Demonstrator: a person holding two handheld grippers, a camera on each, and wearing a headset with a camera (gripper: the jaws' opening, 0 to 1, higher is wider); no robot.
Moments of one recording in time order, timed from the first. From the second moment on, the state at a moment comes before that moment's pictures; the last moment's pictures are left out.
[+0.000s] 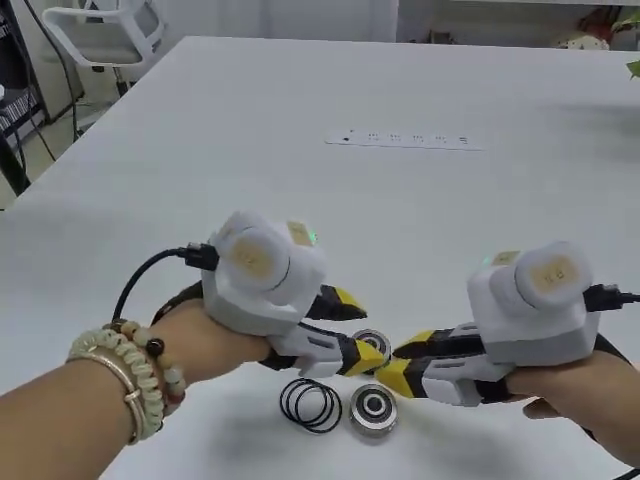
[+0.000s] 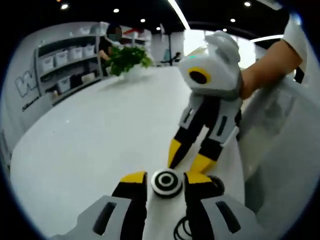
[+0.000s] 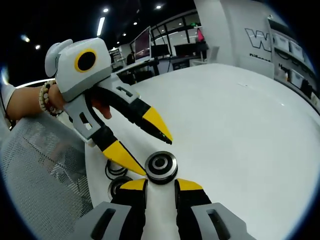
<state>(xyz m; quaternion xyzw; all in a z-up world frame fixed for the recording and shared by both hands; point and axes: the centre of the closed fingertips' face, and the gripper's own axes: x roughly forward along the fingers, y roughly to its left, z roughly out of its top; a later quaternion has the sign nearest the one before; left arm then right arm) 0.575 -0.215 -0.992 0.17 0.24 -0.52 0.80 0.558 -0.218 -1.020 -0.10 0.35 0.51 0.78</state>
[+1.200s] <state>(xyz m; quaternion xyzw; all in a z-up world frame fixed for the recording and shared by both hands) 0.570 -0.212 -1.001 0.15 0.26 -0.50 0.81 0.574 -0.229 -1.016 -0.06 0.36 0.46 0.81</state>
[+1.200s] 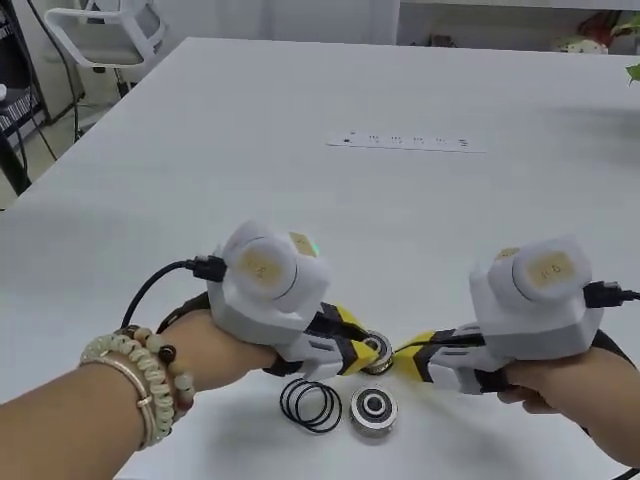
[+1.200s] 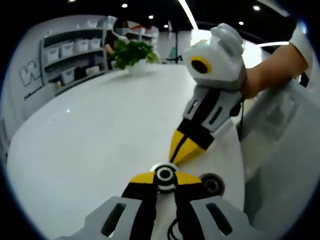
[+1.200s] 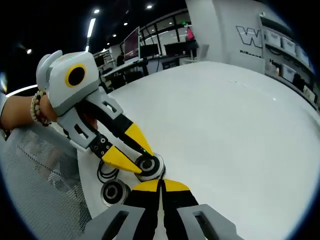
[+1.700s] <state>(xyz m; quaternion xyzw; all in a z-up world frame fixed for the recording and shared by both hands) 0.570 -0.211 -1.002 0.16 0.27 -0.50 0.81 0.571 -0.219 -1.003 -0.02 0.36 0.46 0.81</state>
